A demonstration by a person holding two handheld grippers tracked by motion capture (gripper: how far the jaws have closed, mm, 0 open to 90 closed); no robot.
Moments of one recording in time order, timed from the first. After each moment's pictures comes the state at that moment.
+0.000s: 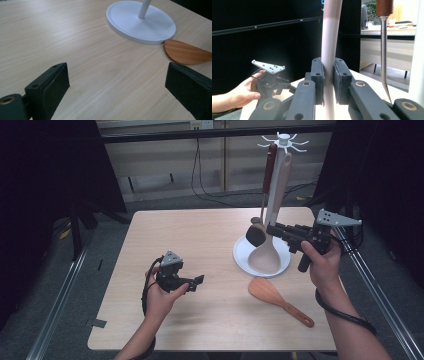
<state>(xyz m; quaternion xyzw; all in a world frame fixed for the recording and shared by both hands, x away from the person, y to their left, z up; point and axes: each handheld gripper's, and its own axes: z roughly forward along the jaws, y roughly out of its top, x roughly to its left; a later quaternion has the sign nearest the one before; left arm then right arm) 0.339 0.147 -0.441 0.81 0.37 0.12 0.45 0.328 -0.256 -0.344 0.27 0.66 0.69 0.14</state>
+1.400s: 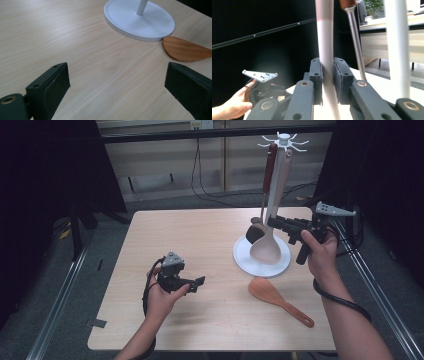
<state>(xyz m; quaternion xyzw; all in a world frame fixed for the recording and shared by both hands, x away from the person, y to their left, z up) 0.339 0.145 -0.444 0.81 0.36 0.11 0.44 0.365 -0.271 -0.358 0.31 0.64 0.70 0.10</state>
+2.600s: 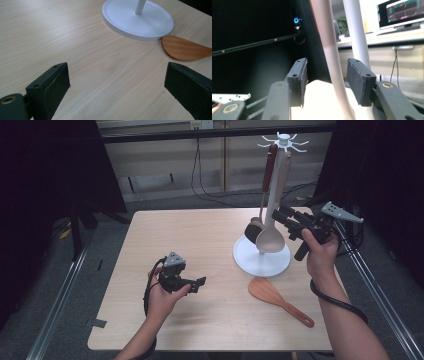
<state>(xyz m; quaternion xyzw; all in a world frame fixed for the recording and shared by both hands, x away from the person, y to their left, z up) 0.339 0.142 -0.443 0.82 0.35 0.11 0.44 0.356 -0.270 -0.352 0.35 0.57 0.71 0.21</state>
